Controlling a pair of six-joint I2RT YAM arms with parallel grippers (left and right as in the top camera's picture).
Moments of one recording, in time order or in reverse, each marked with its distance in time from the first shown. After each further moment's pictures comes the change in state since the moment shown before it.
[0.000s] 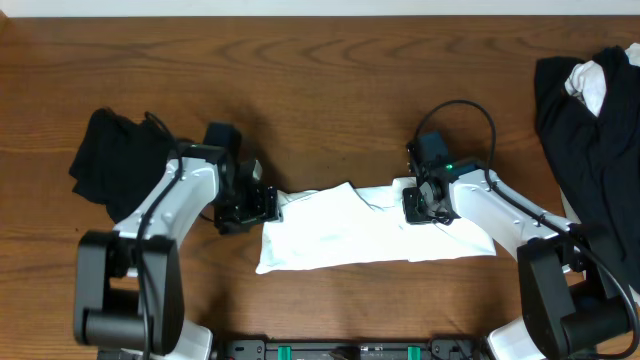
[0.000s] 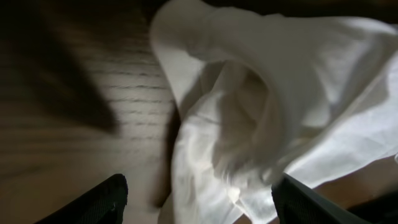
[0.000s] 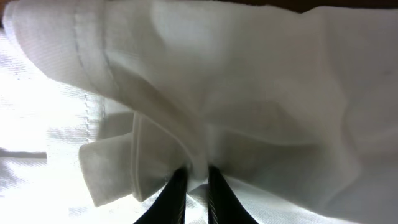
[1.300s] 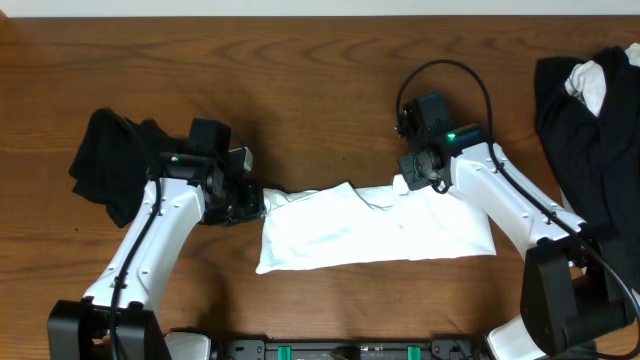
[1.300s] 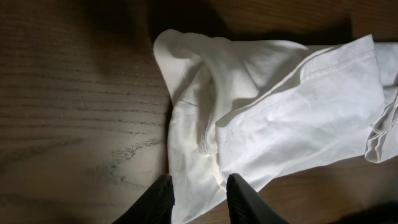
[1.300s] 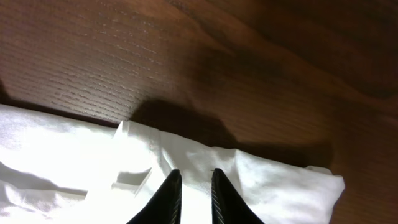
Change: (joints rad) left arm 0.000 -0.232 0.001 -0.031 -0.055 -0.027; right arm 0.000 0.017 0.249 -0.070 0.117 -0.297
